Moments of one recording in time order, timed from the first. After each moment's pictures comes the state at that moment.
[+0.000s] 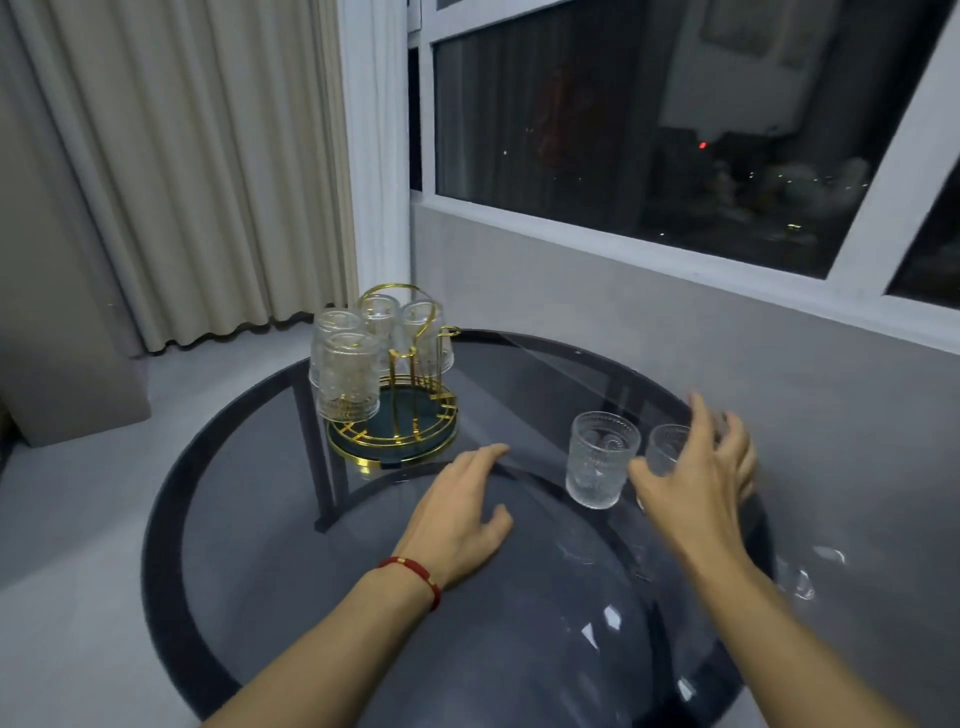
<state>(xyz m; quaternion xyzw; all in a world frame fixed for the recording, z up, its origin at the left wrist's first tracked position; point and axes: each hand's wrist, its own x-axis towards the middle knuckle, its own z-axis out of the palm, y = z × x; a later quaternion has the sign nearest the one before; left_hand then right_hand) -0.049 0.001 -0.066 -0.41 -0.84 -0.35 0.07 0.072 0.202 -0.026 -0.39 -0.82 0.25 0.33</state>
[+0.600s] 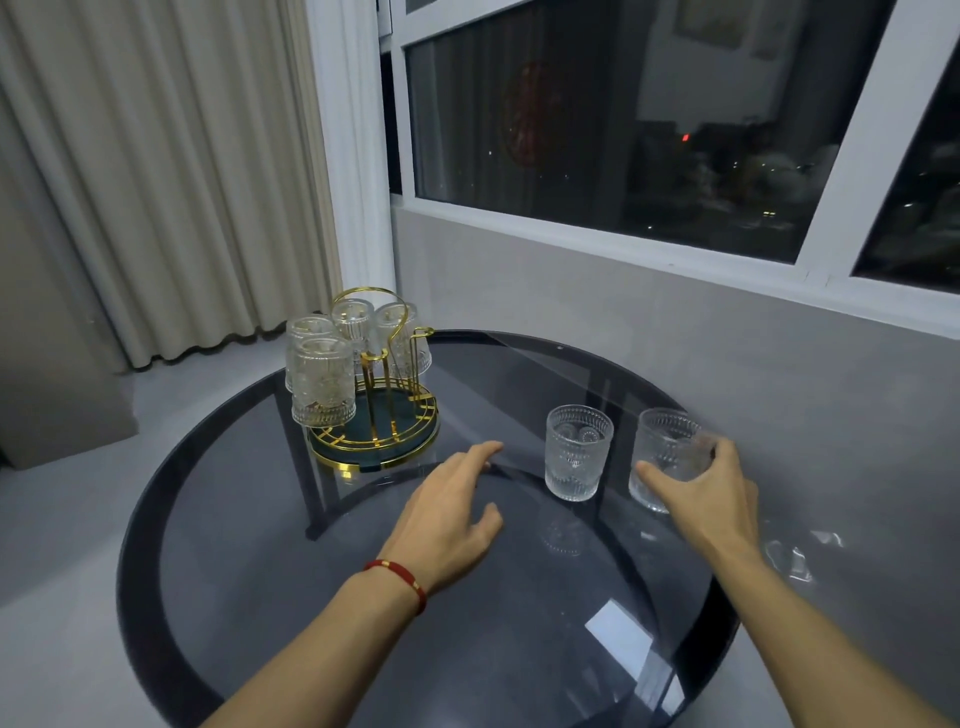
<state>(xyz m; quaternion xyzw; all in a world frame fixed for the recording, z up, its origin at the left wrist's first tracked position) -0.039 0.010 -0.064 -0.43 -0.84 -0.33 0.08 0.097 0.267 -0.066 -0.42 -0.77 0.35 0.33</state>
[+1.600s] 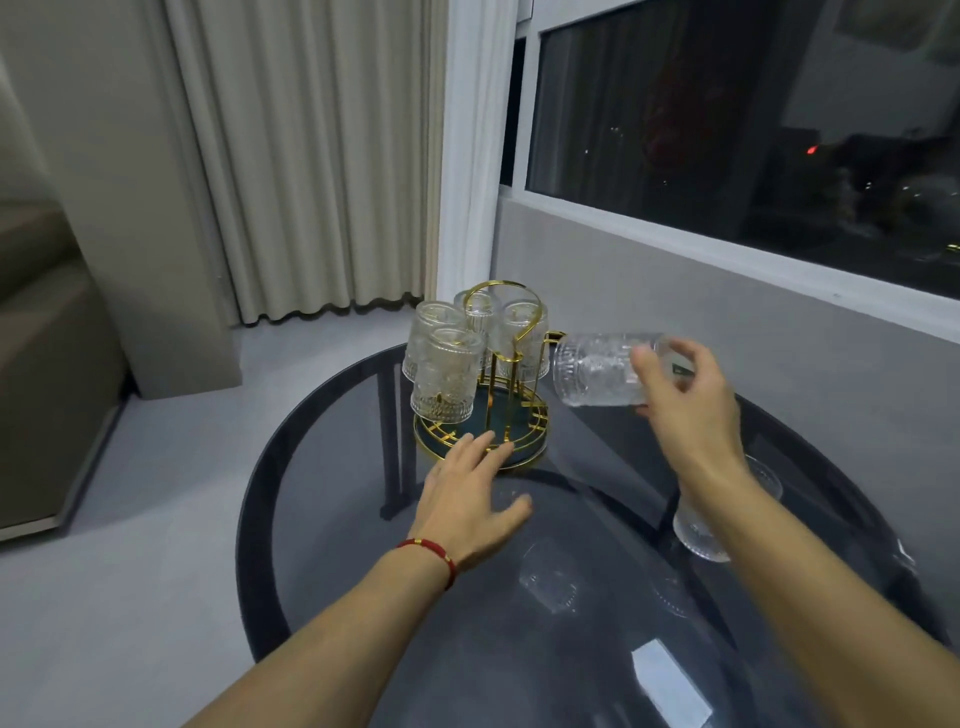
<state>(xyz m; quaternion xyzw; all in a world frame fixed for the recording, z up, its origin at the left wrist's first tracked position) -0.120 -0.050 -0.079 -0.29 -0.91 -0.30 0.04 -0.051 0.151 0.022 -0.22 -0.78 0.48 0.34</state>
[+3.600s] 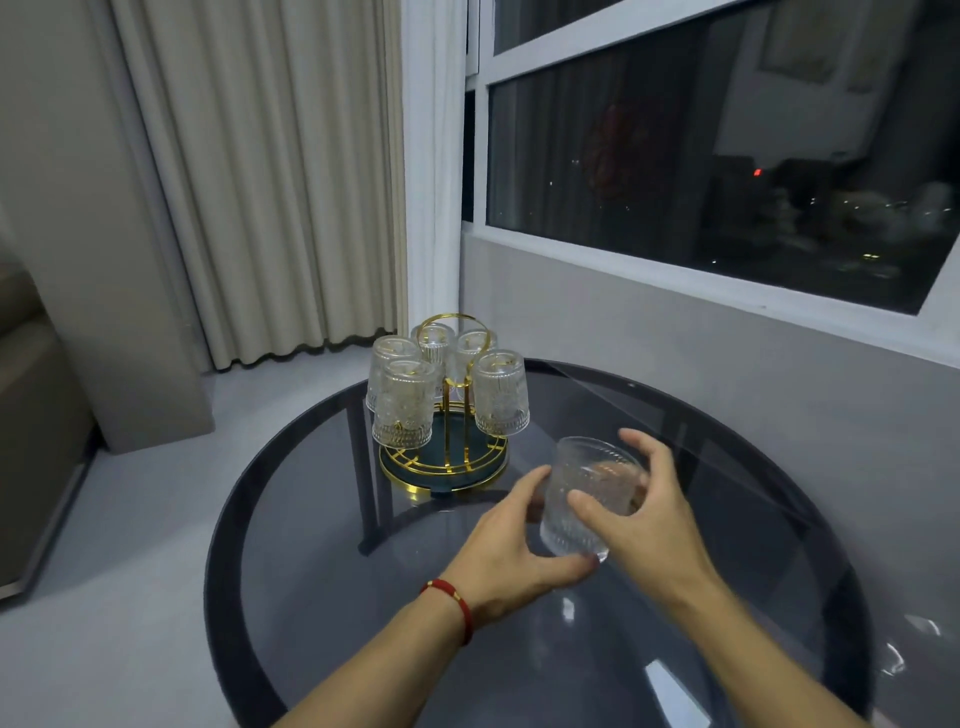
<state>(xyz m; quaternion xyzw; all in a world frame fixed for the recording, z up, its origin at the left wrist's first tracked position) -0.049 -0.008 -0.050 -0.37 -0.77 -0.51 -0.11 0.031 0.149 -0.032 -0.17 -0.80 0.51 0.27</state>
